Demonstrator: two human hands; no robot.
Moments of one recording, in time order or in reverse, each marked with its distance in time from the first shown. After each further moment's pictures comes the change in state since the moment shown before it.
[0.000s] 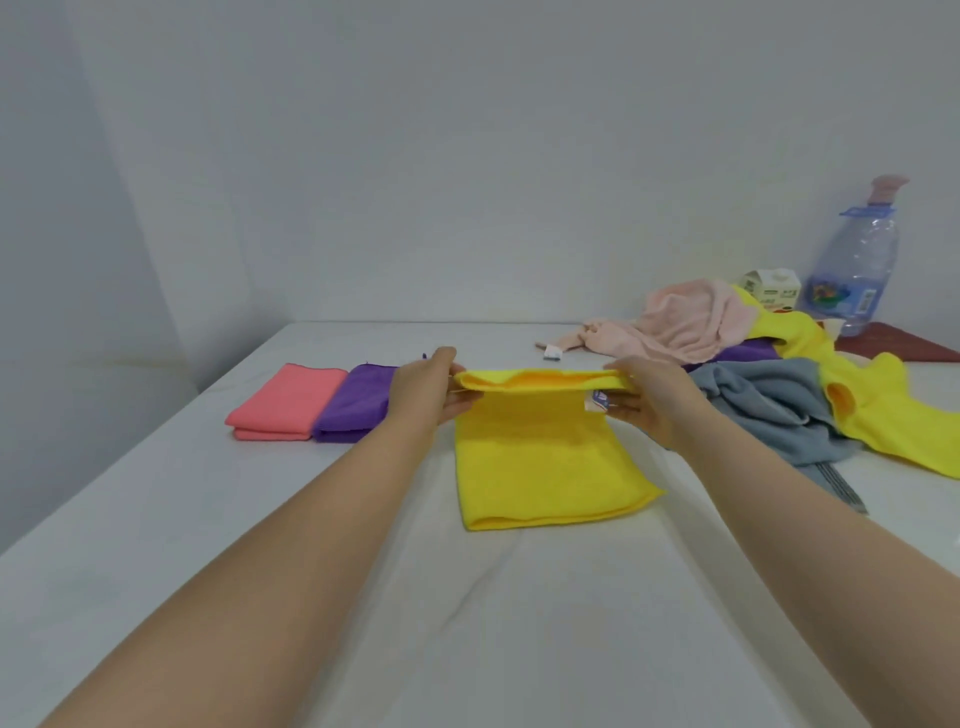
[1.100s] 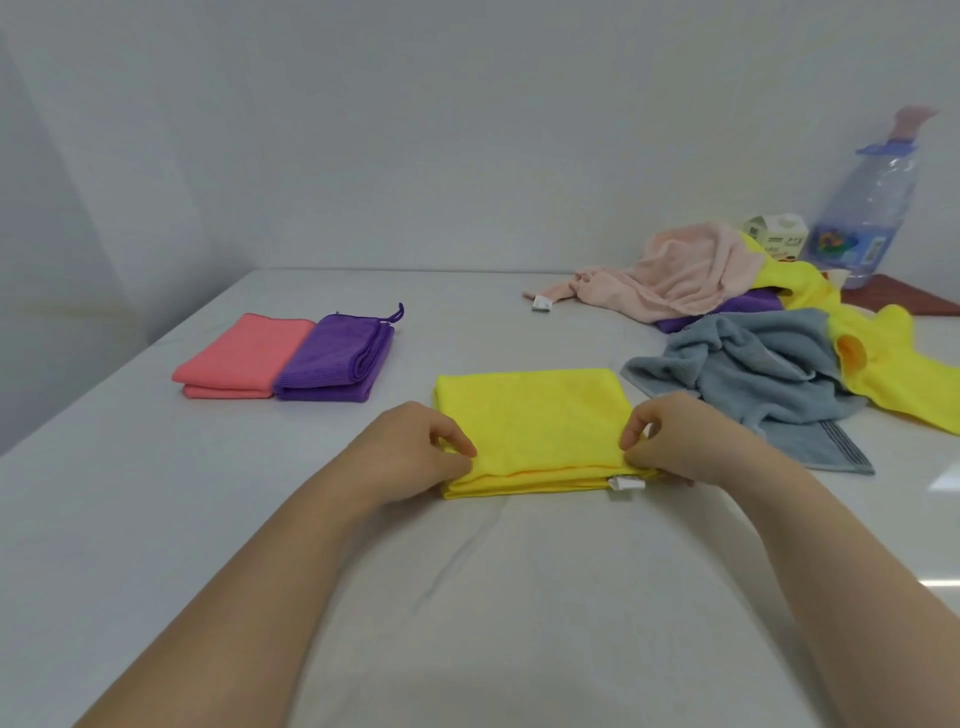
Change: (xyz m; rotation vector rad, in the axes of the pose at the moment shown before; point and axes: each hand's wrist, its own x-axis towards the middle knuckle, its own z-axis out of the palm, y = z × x) left_hand -0.051 -0.045 -0.033 1.099 -0.355 0.242; right_hand -0.045 0.036 -0.036 -1.209 -0.149 -0.056
